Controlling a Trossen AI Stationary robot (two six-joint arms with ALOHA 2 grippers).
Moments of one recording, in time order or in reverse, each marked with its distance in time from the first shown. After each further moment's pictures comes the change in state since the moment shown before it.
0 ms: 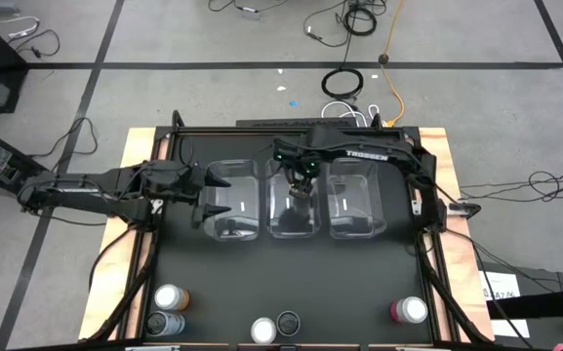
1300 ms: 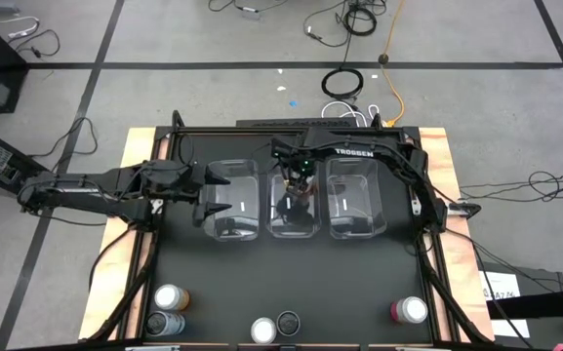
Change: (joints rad) left arm 0.001 0.000 0.000 -0.005 -0.040 -0.006; right arm -0.070 0.079 -0.110 0.165 -0.029 -0.035
